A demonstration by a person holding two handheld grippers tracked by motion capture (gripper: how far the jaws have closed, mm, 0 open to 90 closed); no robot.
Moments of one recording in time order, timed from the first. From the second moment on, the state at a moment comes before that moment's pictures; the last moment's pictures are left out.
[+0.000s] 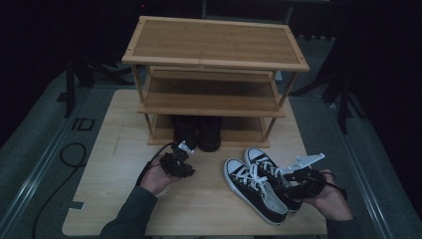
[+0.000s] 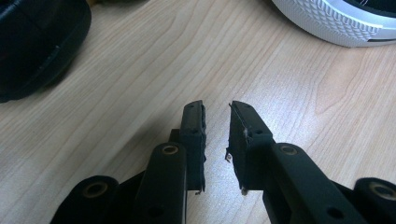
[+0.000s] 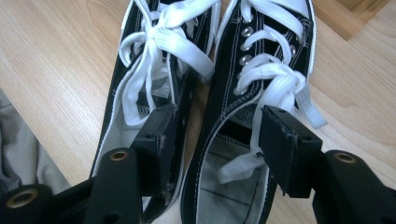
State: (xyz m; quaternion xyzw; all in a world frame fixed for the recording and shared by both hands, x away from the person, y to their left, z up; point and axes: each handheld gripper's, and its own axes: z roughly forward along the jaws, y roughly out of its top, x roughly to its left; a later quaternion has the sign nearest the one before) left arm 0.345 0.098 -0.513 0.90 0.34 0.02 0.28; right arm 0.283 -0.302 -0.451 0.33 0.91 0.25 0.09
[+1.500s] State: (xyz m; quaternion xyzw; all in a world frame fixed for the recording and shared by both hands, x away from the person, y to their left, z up) left arm 0.344 0.095 -0.513 0.90 0.33 0.02 0.28; right arm 0.292 -0.273 -0.478 0.34 0.91 0.21 0.08
